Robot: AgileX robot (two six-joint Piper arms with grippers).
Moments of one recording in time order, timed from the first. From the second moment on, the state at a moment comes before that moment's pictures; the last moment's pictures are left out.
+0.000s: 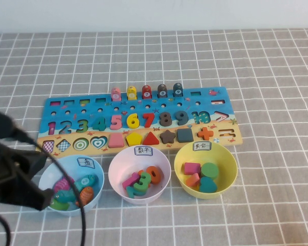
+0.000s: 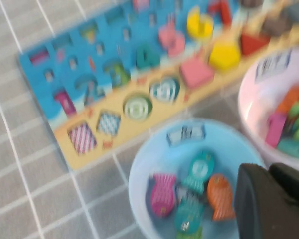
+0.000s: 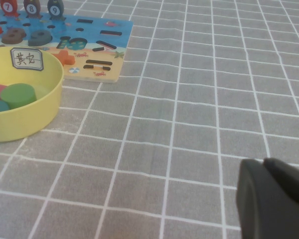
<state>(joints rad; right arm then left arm) 0.12 -0.01 0.03 0.17 0.37 -0.18 -0.41 0.87 -0.66 0.01 0.56 0.10</state>
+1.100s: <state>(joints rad) 0.12 -0.01 0.03 0.17 0.37 -0.18 -0.41 0.32 -0.12 -0.16 -0.08 0.15</state>
